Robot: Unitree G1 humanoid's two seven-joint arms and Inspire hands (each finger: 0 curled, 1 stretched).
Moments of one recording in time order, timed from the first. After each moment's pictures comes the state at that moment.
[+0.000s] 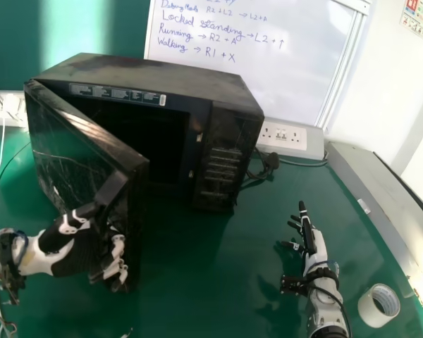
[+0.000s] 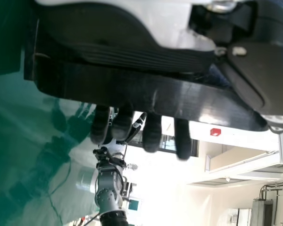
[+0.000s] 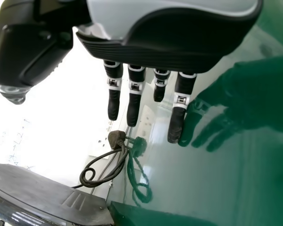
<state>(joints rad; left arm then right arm) -0.41 0.49 0.32 0.04 -0.49 0.39 -1.21 -0.99 -0.44 -0.22 1.31 -0.05 -0.26 0.06</state>
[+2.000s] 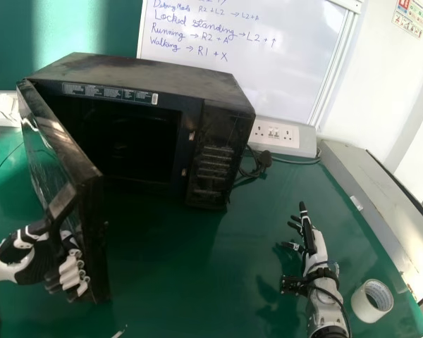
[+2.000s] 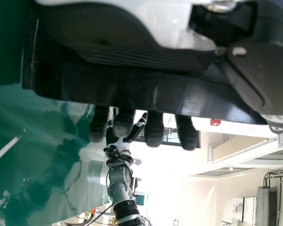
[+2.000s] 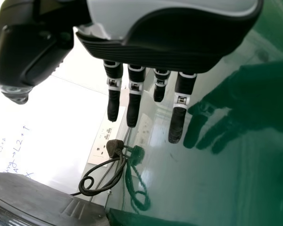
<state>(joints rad) -0.25 0.64 0.38 0.09 -0.62 0.23 -1.31 -0.99 -0.44 -0.23 1.31 -0.05 -0.26 0.06</state>
